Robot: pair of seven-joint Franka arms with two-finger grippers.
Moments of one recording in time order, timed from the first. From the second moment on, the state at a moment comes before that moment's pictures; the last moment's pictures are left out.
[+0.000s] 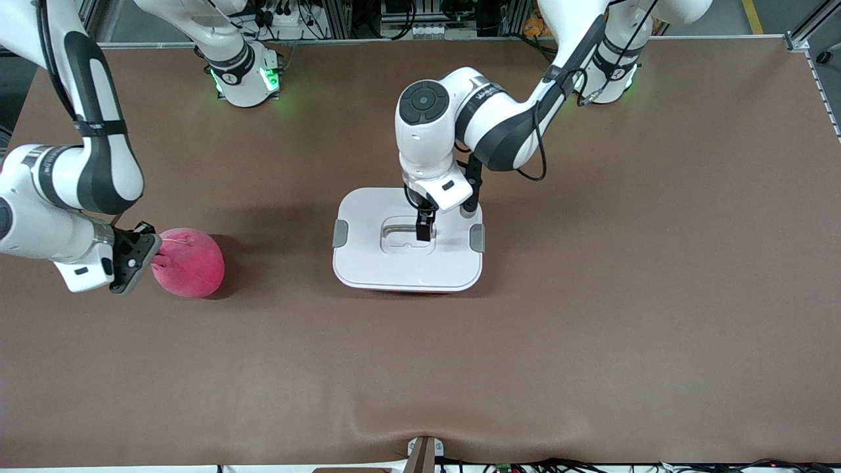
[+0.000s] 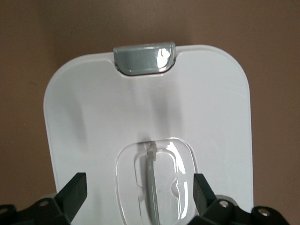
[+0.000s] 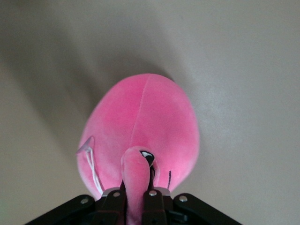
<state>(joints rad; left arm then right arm) -0.76 0.58 -0.09 -1.40 0.12 2.04 -2.30 -0.02 0.32 -0.10 -1.84 0.04 2.02 -1.20</state>
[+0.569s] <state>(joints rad) -0.80 0.63 -0.08 -1.40 0.19 2.08 -2.45 -0.05 0.28 -0.10 -1.80 0.09 1.94 -1.01</state>
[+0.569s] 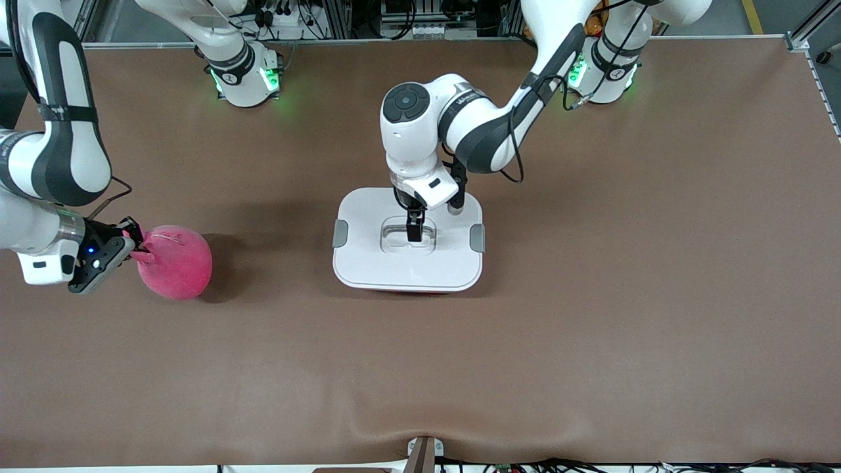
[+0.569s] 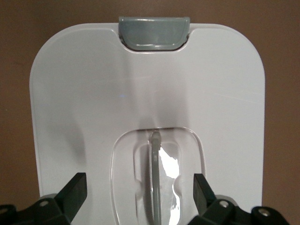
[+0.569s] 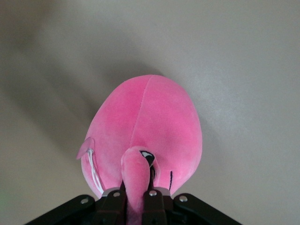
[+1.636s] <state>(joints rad) -0.80 0.64 -0.08 -1.39 0.21 2.18 -2.51 -0.09 0.25 -0.10 -1.76 0.19 1.89 -0.61</state>
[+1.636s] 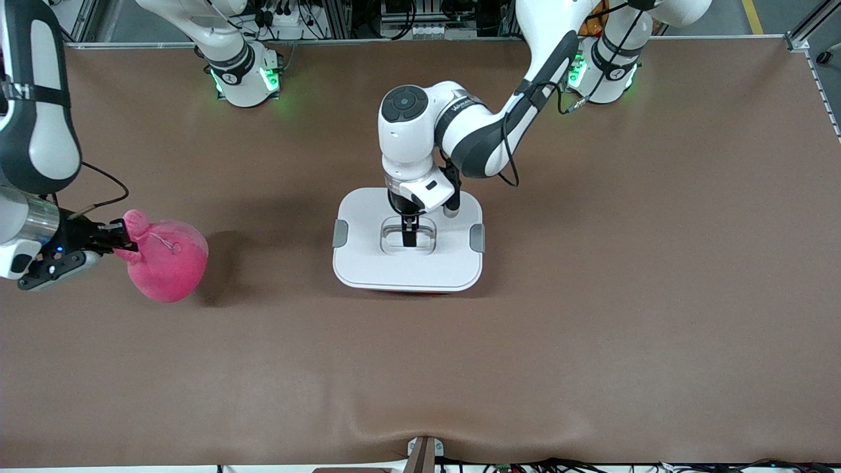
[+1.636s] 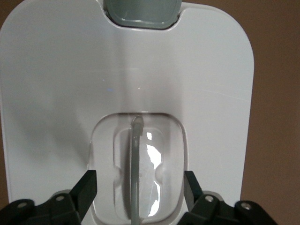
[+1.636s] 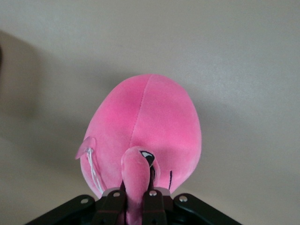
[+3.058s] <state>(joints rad) -0.80 0.65 -0.07 -1.39 0.21 2.22 -2.50 -0.11 0.25 -0.10 -1.68 0.50 1.63 -0.46</state>
